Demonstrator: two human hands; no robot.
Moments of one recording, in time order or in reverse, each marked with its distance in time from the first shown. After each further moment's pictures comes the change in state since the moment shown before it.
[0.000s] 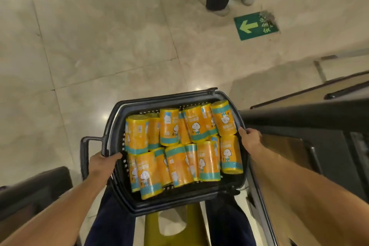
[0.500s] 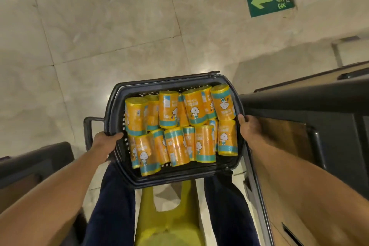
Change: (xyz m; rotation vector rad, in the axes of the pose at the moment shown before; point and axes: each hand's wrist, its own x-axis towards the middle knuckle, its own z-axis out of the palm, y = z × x) left_hand 0.005 -0.011 0.024 0.141 -0.047 -0.050; right_hand 0.028 0.041 0.013 -0.046 -0.043 -0.110
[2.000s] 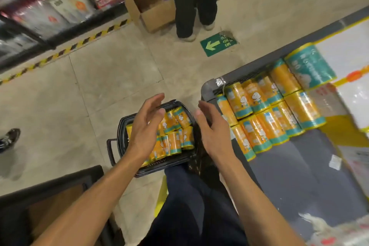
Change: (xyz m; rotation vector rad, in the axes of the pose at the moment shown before) left_hand -0.578 0.211 -0.006 -0.228 -0.232 1.003; right_hand -0.338 -0.051 -0.333 0.570 -0.020 -0.649
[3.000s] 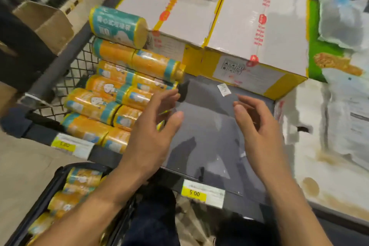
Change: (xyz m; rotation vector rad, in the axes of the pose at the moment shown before) left_hand -0.070 -0.040 0.288 0.084 -0.886 0.496; right_hand -0.189 0.170 -0.204 0.044 1.011 0.127
